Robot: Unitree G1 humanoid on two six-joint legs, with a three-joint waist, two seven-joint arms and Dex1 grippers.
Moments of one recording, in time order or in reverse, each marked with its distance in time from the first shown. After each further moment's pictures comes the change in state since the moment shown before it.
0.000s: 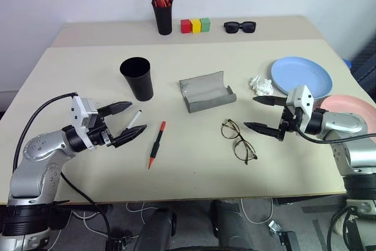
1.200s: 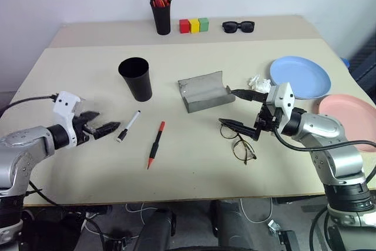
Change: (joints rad) left arm 0.013 0.204 0.050 -0.083 -0.046 0.739 0.371; right arm 0.026 0.152 0.064 -0.299 0.040 0.115 -0.181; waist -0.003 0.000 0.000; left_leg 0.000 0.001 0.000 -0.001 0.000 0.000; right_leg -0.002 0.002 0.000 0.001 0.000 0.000
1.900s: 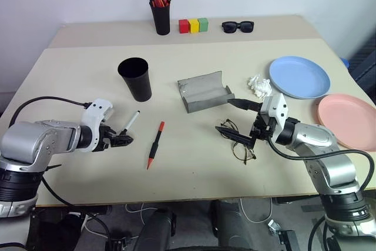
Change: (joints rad) left arm -0.247 0.019 -0.254 0.014 0.026 0.366 0.096; right arm 0.078 0.011 0.024 -0.027 -0.002 -0.015 -0.040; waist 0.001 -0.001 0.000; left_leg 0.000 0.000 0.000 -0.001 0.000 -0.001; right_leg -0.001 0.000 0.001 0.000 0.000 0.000
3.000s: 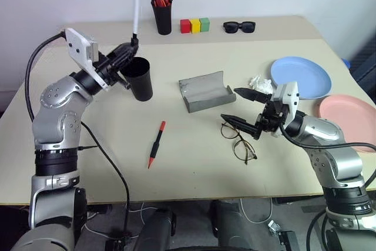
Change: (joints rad) left arm -0.261 -0.374 0.196 0.354 0.147 -1.170 -0.099; right arm -0.060 0.003 -0.063 0.026 0.099 0.046 -0.007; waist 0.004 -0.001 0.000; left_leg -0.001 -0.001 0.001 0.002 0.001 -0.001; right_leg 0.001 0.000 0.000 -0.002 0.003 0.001
